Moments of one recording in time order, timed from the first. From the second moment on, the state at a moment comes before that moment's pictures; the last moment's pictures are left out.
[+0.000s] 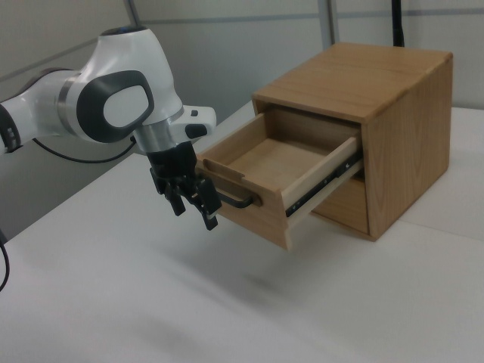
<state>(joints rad) -0.05 -0.01 0.11 -1.68 -0.05 1.69 0.10</state>
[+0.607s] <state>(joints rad) -0.05 0.00 0.12 -1.69 -0.05 1.62 0.08</state>
